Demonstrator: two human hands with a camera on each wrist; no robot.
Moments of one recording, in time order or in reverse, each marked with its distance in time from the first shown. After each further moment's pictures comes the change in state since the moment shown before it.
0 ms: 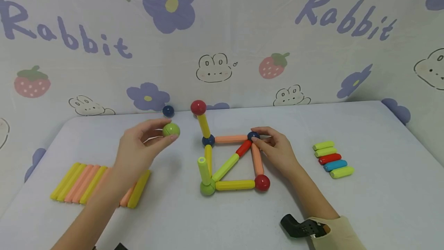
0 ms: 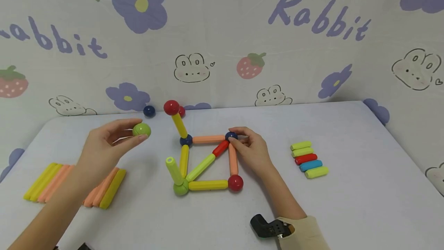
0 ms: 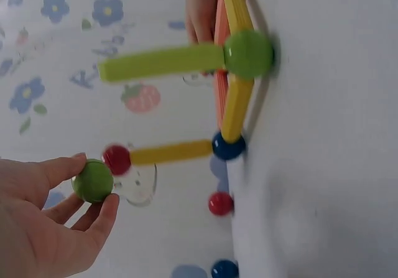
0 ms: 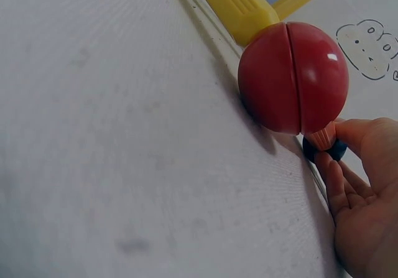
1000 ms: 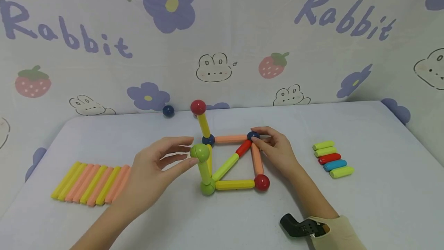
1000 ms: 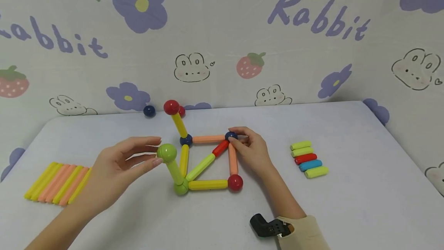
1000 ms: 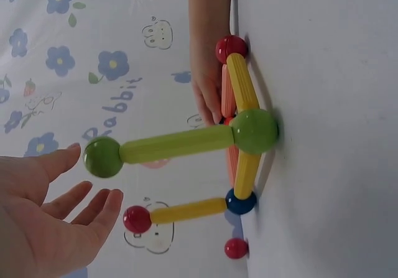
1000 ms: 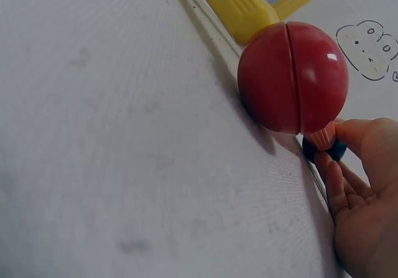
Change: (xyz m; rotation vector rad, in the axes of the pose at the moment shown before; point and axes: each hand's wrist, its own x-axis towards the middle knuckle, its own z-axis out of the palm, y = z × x) left_hand -0.040 0.018 0.030 -0.069 -0.076 0.210; right_hand 0.001 0.004 0.000 0.019 0.001 -0.010
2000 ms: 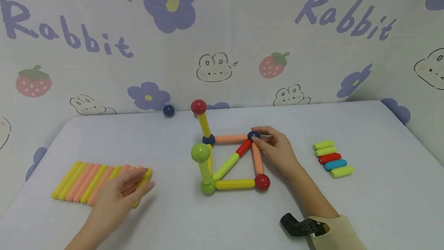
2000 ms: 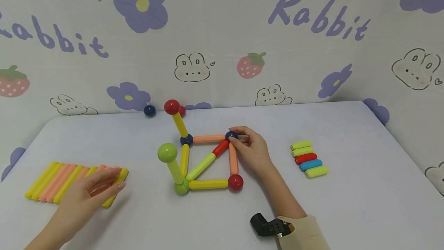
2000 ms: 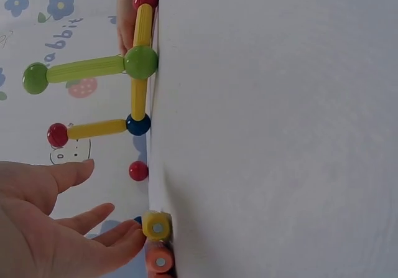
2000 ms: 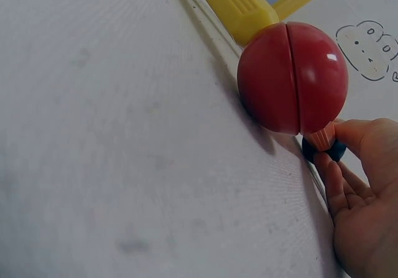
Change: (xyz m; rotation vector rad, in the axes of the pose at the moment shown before) left_hand -0.051 -0.077 -0.051 0.237 0.011 -0.426; right_hand 0.000 0.000 0.000 -0.005 0.005 -0.010
